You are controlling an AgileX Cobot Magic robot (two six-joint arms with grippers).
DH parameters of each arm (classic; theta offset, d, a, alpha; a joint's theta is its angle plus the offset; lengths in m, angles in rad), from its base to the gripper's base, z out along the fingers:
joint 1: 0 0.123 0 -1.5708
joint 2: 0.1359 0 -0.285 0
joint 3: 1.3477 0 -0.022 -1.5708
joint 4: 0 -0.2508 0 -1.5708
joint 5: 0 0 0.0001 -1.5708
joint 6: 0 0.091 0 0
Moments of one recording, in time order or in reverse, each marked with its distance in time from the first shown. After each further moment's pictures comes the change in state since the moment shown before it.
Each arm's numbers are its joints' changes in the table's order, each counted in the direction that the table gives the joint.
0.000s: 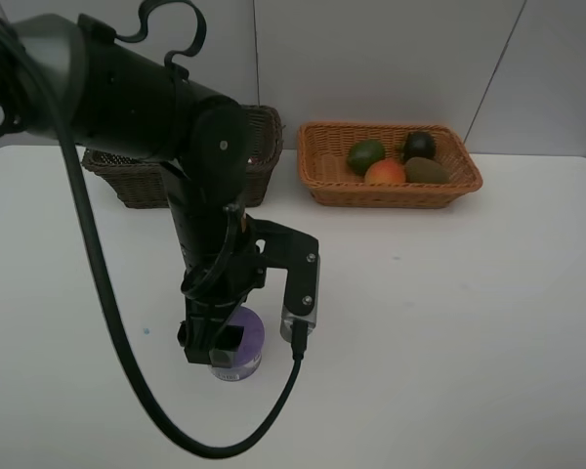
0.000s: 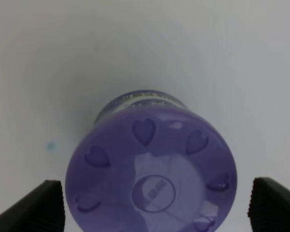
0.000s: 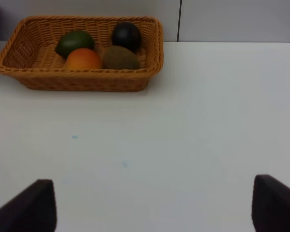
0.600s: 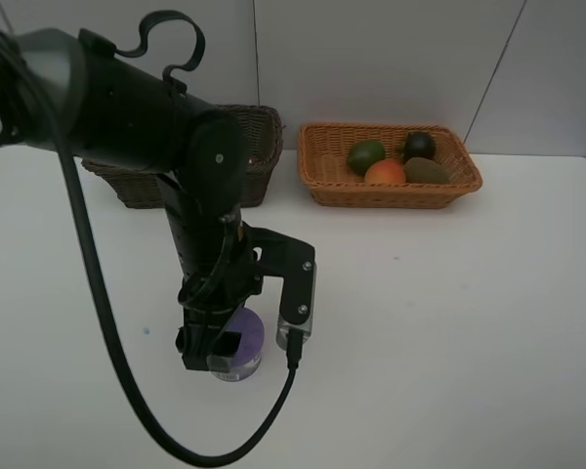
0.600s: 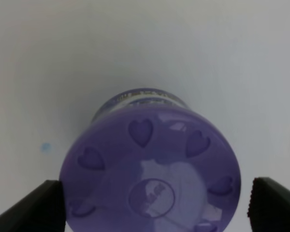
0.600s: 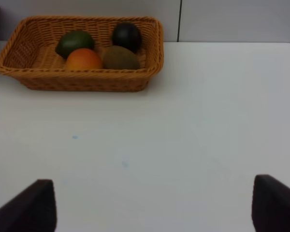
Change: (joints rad) left arm 0.000 0.006 0.041 -0.002 0.049 0.004; right arm 0.000 0.000 0.000 0.000 0.000 0.000
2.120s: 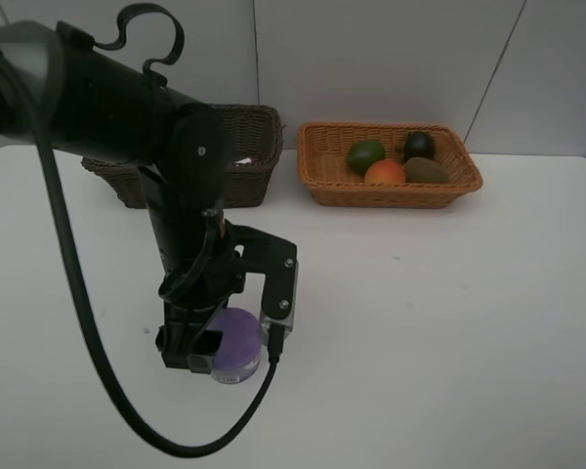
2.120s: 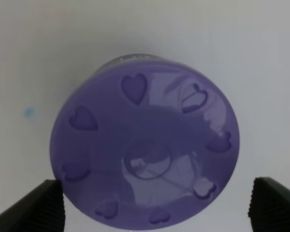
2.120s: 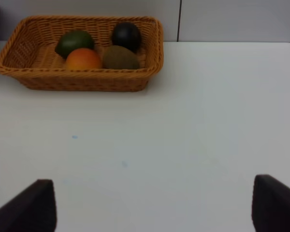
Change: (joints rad) left arm 0.036 -0.026 0.018 0.000 -0.055 0.012; right arm 0.000 0.000 0.000 0.000 0.000 0.000
